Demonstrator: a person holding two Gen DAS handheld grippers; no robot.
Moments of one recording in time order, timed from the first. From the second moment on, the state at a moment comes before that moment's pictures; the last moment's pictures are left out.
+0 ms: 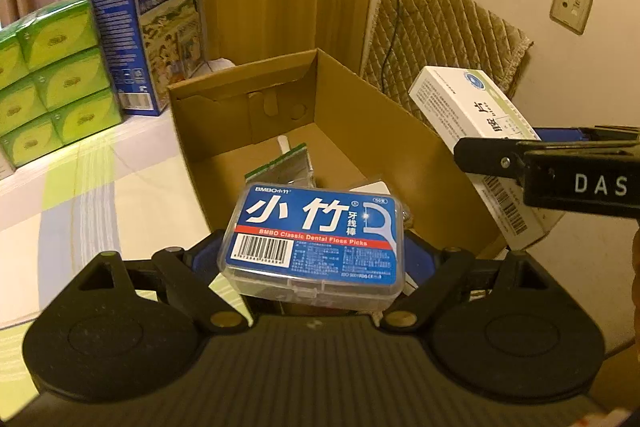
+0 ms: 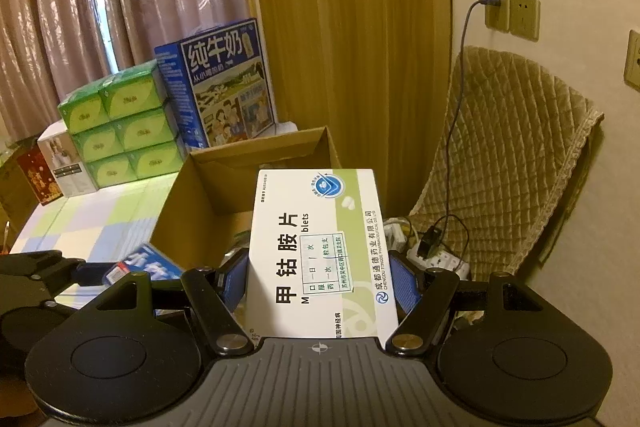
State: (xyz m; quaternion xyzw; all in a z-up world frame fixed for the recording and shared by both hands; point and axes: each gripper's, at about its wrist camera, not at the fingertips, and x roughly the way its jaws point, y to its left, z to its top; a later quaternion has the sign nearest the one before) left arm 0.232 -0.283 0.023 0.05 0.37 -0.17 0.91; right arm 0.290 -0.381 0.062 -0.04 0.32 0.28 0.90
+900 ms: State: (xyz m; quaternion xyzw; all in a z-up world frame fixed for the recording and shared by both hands) left arm 0.196 -0.228 0.026 0.00 0.37 -0.11 0.92; right arm 0.297 -0.349 0.051 -0.04 0.34 0.31 0.89
